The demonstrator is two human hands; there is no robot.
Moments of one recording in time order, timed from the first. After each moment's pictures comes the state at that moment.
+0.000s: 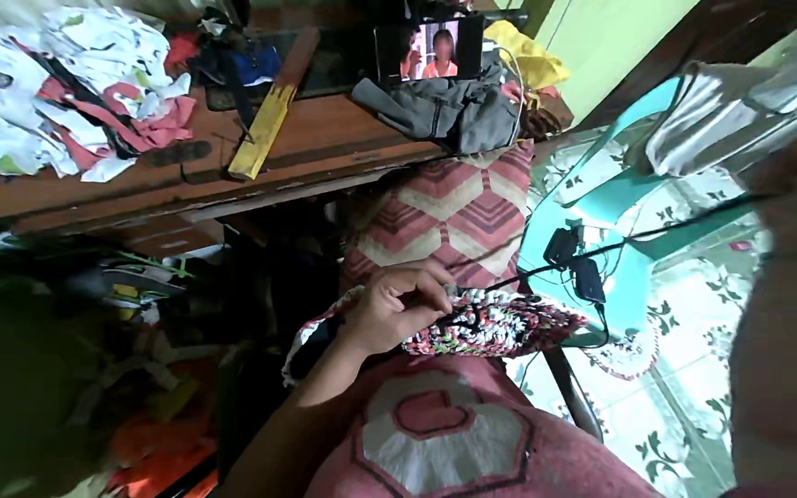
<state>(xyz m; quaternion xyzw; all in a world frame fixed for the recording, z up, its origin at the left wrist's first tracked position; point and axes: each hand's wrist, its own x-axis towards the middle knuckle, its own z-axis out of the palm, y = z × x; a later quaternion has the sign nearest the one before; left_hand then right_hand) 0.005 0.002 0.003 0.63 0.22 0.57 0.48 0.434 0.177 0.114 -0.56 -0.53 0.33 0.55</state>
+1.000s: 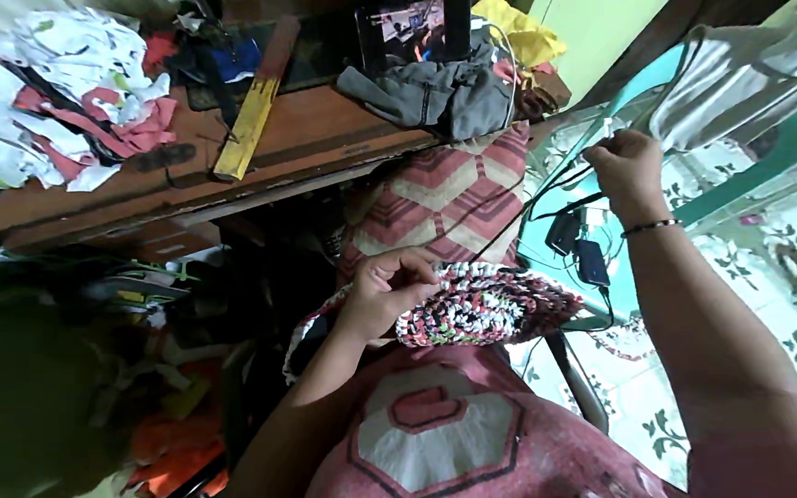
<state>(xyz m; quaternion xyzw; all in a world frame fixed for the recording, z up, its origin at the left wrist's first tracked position) 0.004 0.005 -0.001 0.56 0.30 0.57 0.51 0.357 0.211 0.031 -0.65 -0.64 0.21 0.35</state>
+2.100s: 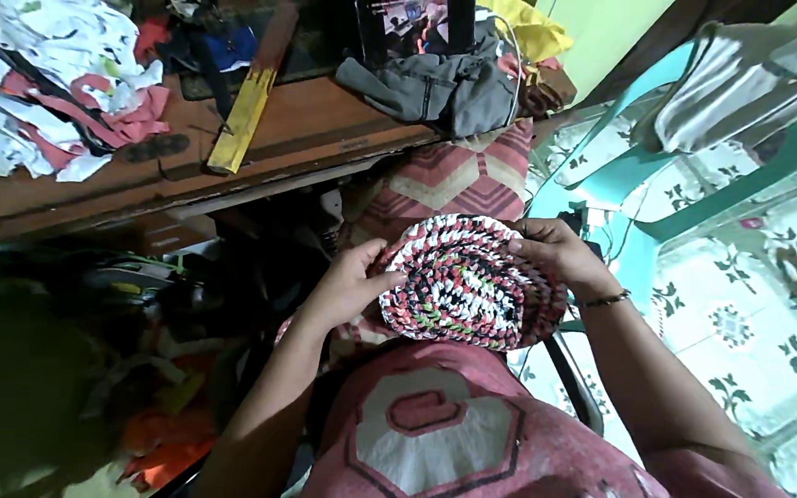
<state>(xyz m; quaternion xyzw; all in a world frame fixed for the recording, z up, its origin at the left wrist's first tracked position) -0.036 0.012 0.008 0.59 0.53 0.35 0.50 0.304 0.110 0.001 -0.36 -0.67 0.58 0.29</state>
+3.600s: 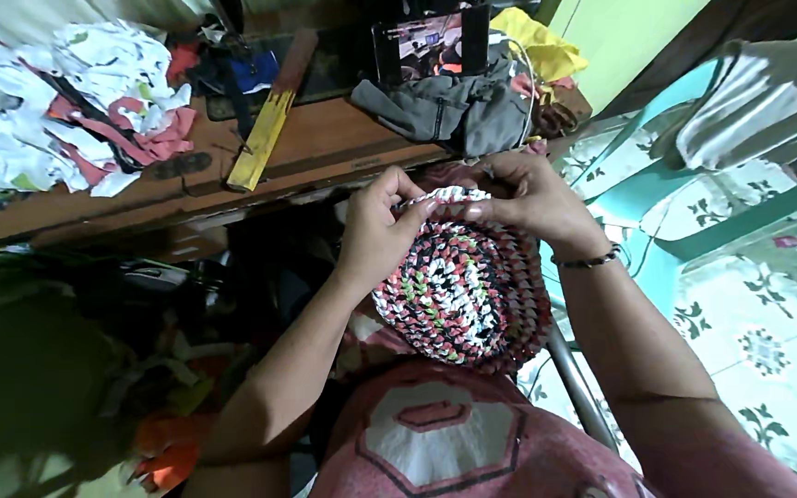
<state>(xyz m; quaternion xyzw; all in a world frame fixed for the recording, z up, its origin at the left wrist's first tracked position) -0.006 0.079 0.056 0.62 0.49 0.54 0.30 0.214 0.168 0.073 -0.25 -0.80 0.46 0.31</state>
